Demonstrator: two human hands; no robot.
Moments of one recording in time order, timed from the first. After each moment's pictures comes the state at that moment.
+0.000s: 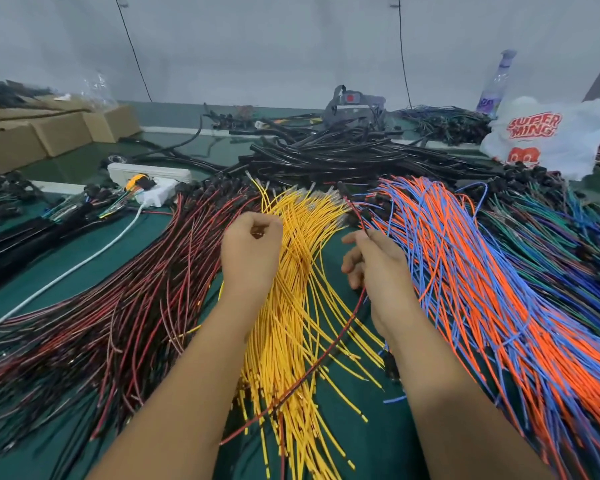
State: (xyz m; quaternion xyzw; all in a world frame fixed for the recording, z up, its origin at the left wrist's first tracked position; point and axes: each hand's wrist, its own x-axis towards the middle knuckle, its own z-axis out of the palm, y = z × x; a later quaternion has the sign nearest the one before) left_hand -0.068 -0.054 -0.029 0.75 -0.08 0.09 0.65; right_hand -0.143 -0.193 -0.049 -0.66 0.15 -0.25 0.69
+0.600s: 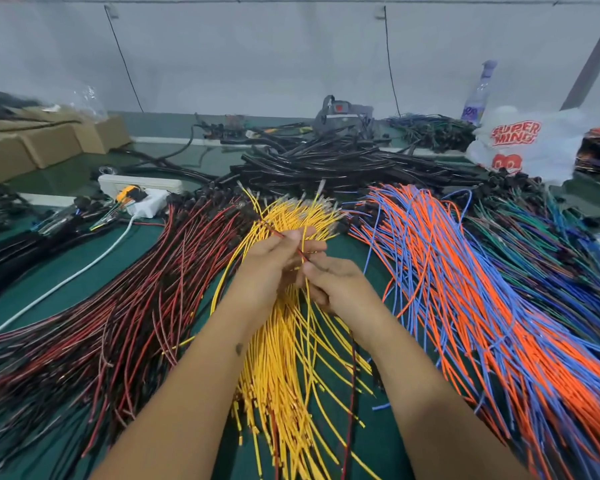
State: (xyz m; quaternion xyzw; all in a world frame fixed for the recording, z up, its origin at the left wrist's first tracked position) left_hand -0.081 -0.065 -0.027 0.58 -0.20 -0.20 0.77; right_hand -0.144 -0.174 -0.045 -0.75 0.03 -0.10 0.65
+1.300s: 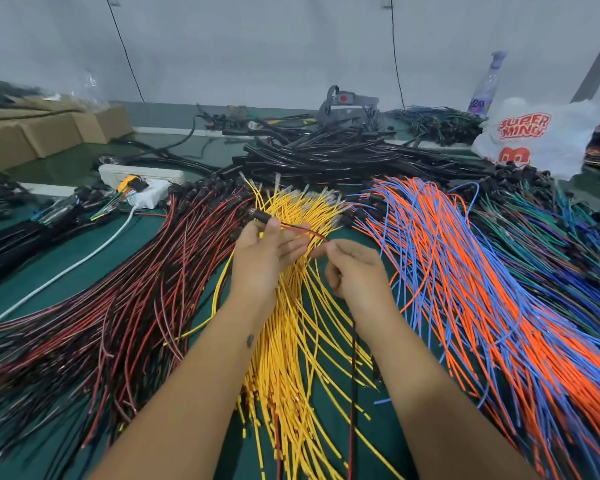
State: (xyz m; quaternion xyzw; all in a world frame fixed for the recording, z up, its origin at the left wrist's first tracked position) left_hand -0.076 -0.069 -0.034 0.53 -0.12 -0.09 0.84; right_hand -0.142 -0.176 -0.050 -0.70 0.12 -0.23 0.67
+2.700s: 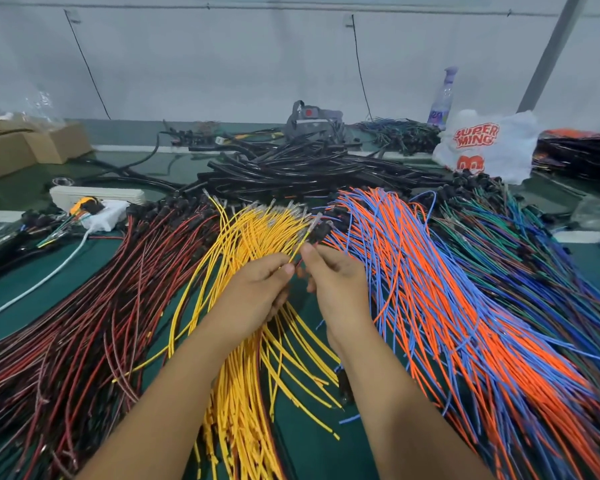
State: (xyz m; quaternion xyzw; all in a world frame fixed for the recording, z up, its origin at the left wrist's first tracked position) left_hand -0.090 -0.071 -0.035 0.74 -0.34 -0.15 0.56; right_hand -0.147 -0.184 -0.045 -0.66 0.14 -0.32 0.66
